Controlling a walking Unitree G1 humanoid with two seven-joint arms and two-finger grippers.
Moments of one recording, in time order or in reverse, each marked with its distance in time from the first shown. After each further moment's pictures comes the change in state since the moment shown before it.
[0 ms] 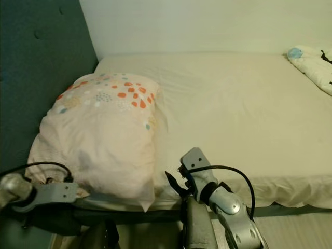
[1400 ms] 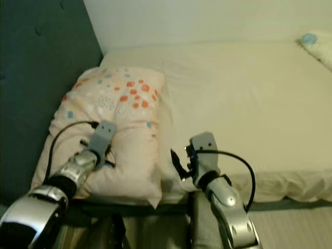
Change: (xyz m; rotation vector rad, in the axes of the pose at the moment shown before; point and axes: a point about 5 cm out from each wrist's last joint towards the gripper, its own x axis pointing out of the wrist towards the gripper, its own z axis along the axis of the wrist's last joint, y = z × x) left arm 0.109 0.025 0.083 -0.431 -0.067 0.753; right arm 0.005 -0.011 0.024 0.092 -0.084 -0.240
